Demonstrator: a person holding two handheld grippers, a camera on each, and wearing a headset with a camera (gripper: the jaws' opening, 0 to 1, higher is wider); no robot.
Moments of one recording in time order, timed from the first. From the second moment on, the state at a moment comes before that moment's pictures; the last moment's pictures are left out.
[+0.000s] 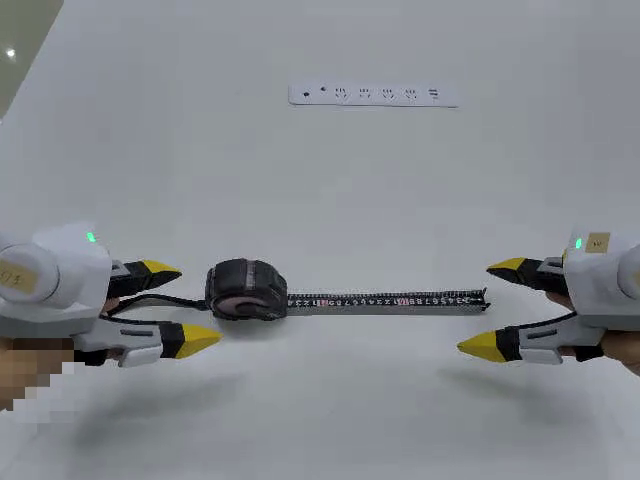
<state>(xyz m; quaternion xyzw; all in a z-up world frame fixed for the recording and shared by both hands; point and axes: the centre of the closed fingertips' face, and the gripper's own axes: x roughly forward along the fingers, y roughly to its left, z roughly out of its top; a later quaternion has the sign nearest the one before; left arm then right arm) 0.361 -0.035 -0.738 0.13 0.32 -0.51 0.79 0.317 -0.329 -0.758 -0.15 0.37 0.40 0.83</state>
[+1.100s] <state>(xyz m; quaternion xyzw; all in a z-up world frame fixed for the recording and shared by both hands) 0.312 0.003 -0.720 0.08 0.28 -0.41 0.87 0.270 -0.309 -0.731 -0.10 0.32 0.34 0.88</state>
